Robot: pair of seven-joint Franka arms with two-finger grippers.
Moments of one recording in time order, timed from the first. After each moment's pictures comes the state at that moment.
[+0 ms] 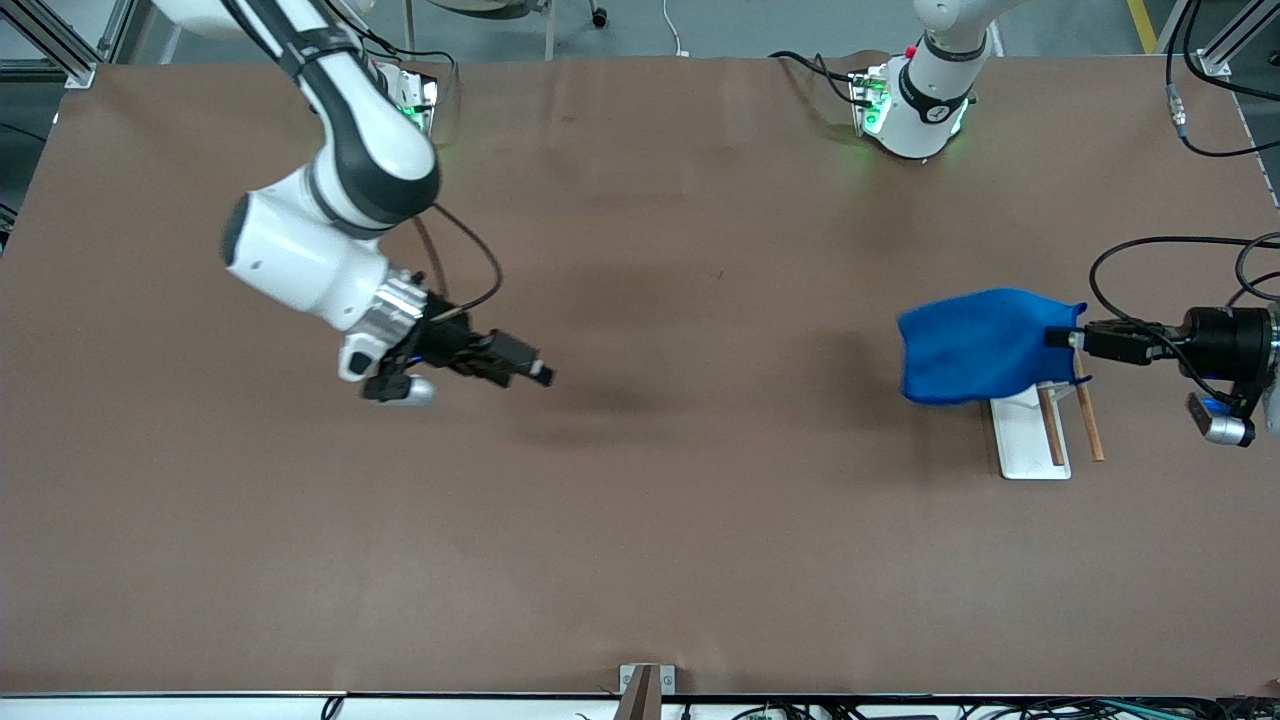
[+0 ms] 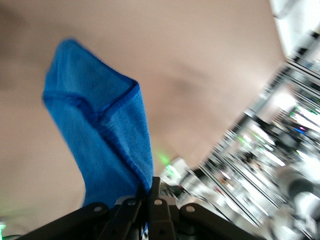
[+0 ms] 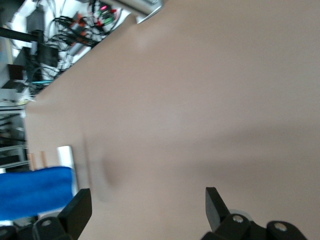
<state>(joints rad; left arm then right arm) 0.47 0.46 -0.23 -1.44 -0.62 1.38 -0.15 0.03 0.24 0.35 -1.91 0.66 2.45 0.14</state>
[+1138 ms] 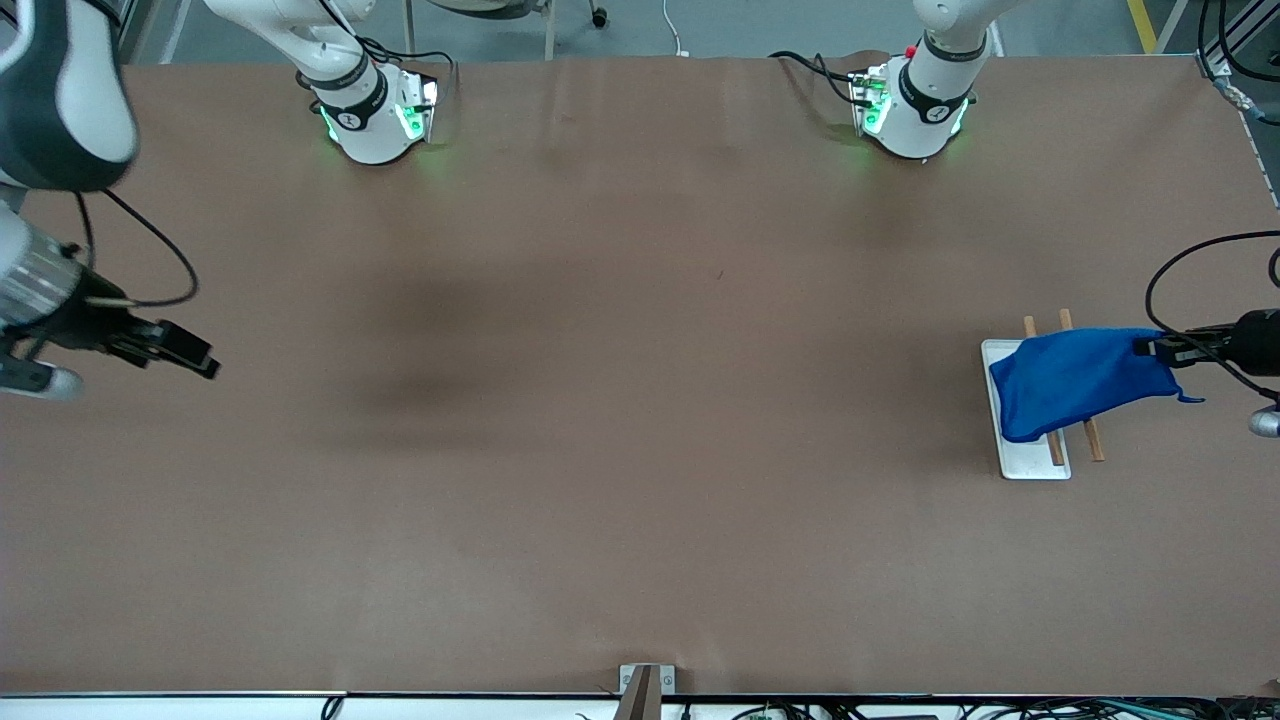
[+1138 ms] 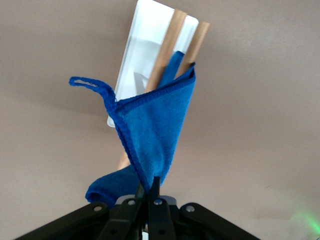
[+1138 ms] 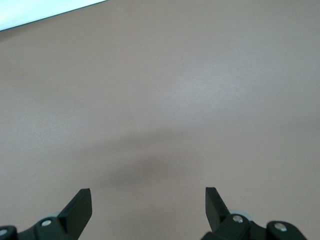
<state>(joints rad) 0.51 0.46 -0.22 -1.44 -0.09 1.49 0.03 -0.04 0.06 -0.03 -1.72 0.09 1.86 0.13</state>
